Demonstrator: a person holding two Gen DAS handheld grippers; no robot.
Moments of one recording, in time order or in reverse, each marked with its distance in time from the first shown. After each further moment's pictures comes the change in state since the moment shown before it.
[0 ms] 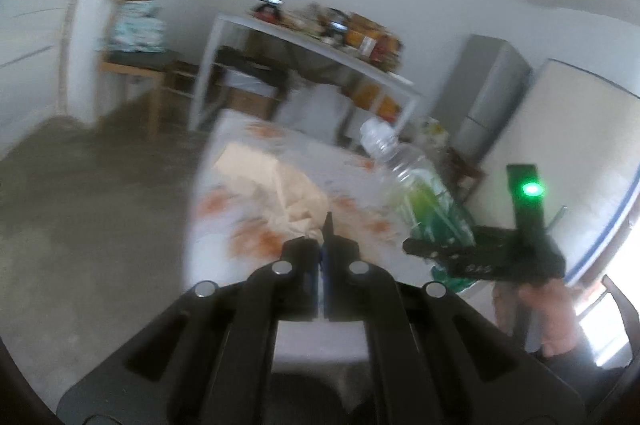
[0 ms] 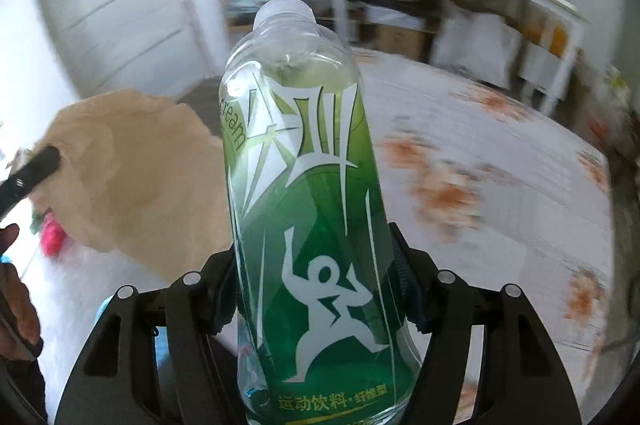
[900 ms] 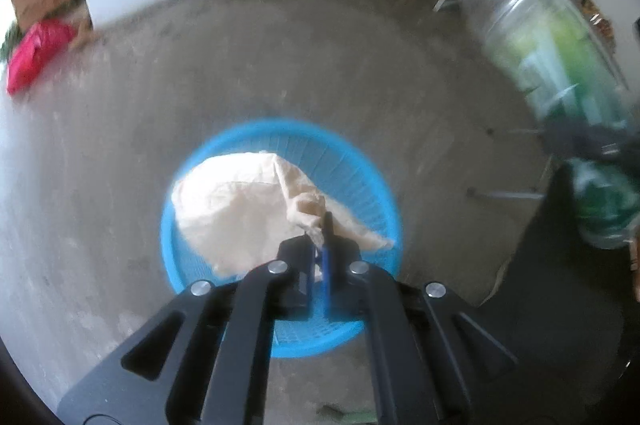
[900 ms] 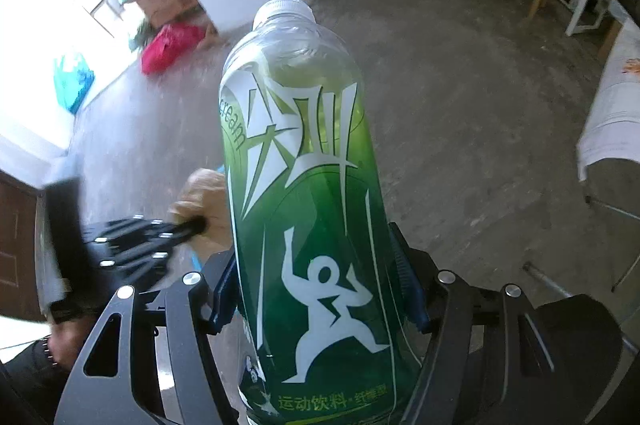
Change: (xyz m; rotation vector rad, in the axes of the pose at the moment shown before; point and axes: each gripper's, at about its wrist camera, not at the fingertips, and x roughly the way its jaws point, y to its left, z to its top) left arm -0.138 0.251 -0.318 -0.471 0.359 0.583; right arm 0.139 0.360 -0.168 -0.447 0.408 0.354
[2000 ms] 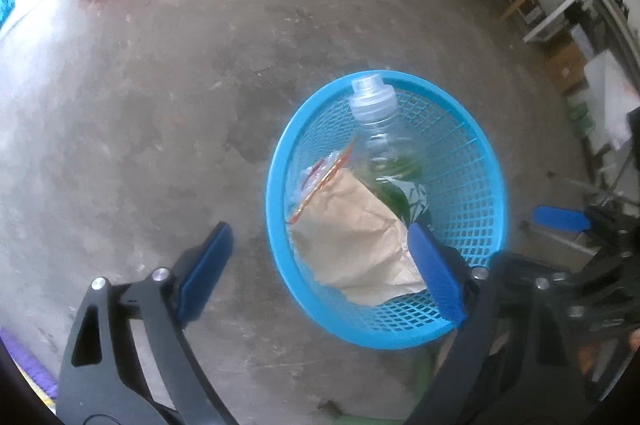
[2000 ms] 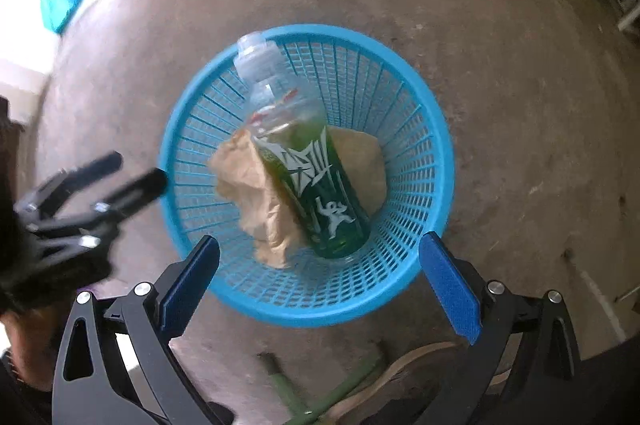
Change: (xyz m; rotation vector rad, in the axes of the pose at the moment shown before) left arm 0.012 0.087 -0.046 -0.278 0.022 0.176; right arm 0.132 0.064 -0.039 -0.072 0.261 -0.005
